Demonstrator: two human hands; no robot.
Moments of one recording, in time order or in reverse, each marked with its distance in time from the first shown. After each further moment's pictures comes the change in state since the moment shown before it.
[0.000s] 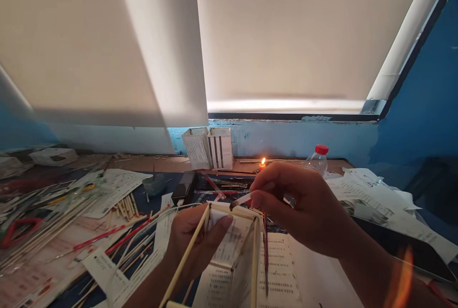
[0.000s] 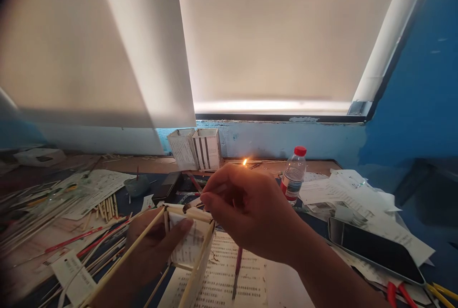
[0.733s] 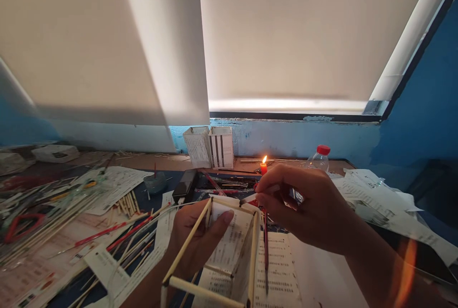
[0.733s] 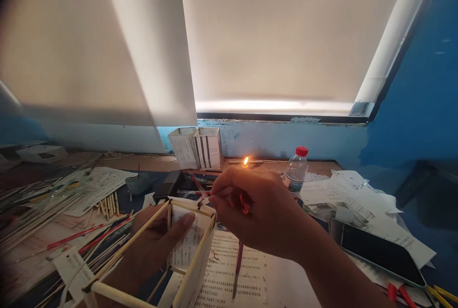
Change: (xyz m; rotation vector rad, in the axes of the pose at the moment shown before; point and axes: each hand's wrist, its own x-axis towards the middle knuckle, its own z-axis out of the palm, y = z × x) left_hand 0.005 0.001 -0.004 -0.008 -0.068 -0.056; right_hand 0.000 0.001 -0.011 -0.271 -0.031 -0.161
